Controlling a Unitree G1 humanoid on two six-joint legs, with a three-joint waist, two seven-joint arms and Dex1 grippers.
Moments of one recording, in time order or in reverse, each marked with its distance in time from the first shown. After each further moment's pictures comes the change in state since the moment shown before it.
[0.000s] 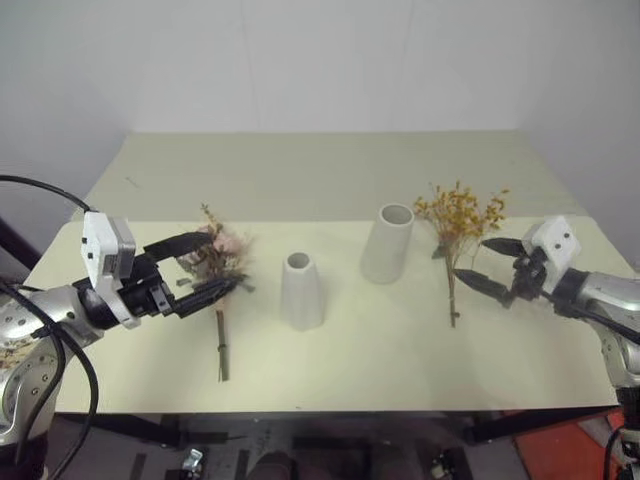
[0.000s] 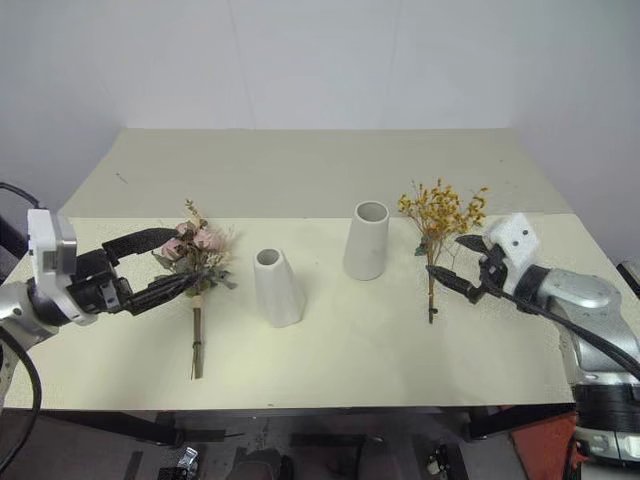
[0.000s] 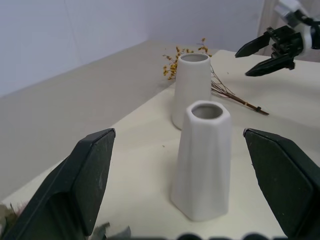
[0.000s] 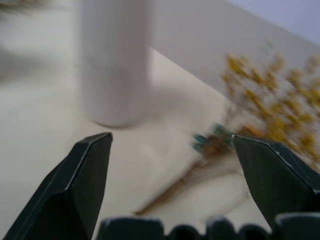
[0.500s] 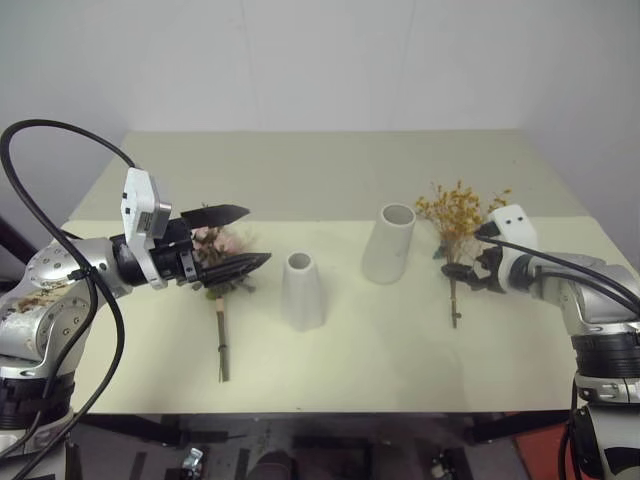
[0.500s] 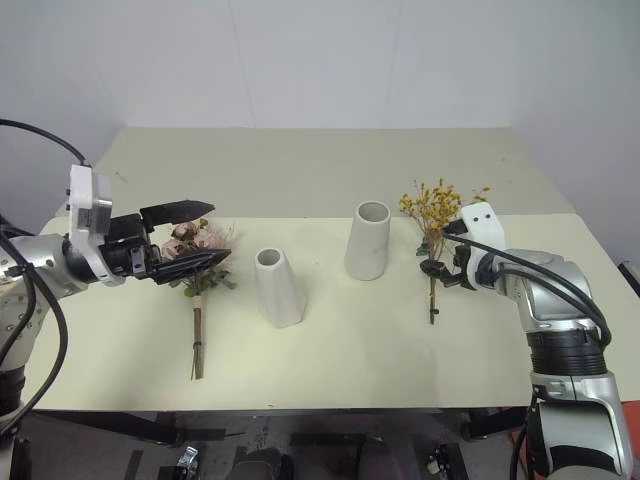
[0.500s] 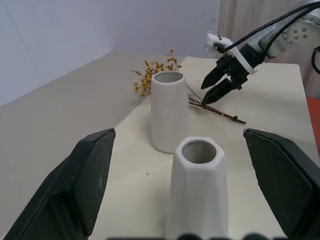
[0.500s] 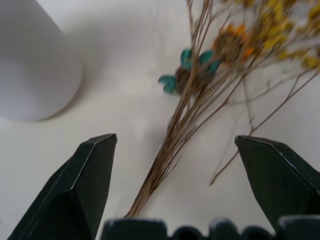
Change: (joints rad) left arm -0.286 0.007 -0.199 0.166 0.042 -0.001 -0.121; right arm -0.258 0.095 0.135 0.040 -0.030 0.711 -0.238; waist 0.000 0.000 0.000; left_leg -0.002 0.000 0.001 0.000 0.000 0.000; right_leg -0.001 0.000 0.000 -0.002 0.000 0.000
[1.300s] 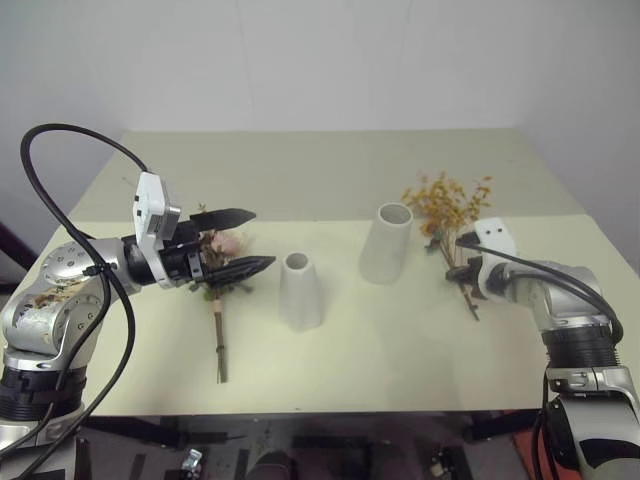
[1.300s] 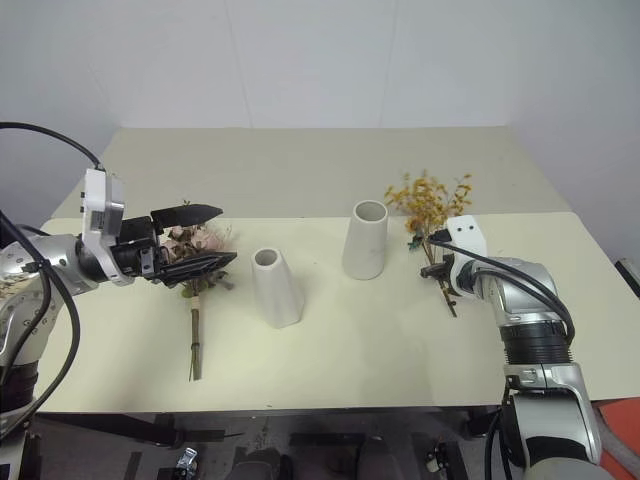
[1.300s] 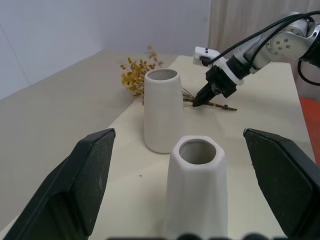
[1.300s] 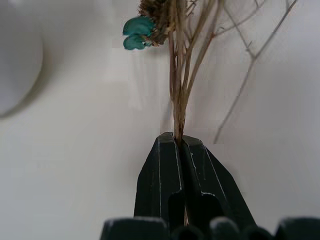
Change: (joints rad) left arm -0.002 -0.024 -0.016 0.030 0.023 -0.024 -0.028; right arm -0.052 0.131 -0.061 0.127 -0.049 -0.079 -0.118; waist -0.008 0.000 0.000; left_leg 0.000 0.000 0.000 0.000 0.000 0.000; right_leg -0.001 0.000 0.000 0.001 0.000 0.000
